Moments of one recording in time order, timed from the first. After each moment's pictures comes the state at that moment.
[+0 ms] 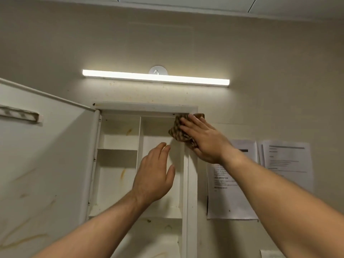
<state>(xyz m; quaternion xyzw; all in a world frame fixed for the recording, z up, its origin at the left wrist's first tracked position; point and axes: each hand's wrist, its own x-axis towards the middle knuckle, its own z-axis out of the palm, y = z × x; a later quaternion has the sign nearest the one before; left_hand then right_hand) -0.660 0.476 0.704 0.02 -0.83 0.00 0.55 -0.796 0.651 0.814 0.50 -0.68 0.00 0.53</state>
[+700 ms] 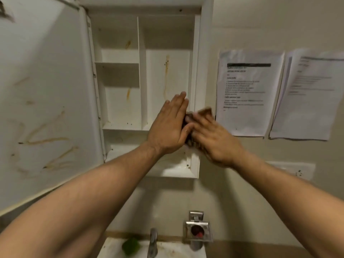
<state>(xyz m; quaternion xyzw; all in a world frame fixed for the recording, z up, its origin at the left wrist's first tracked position) -0.680 0.489 0.601 -0.01 -0.89 0.07 0.45 -0.816 0.668 0.576 0.61 -0.63 0.00 0.48</state>
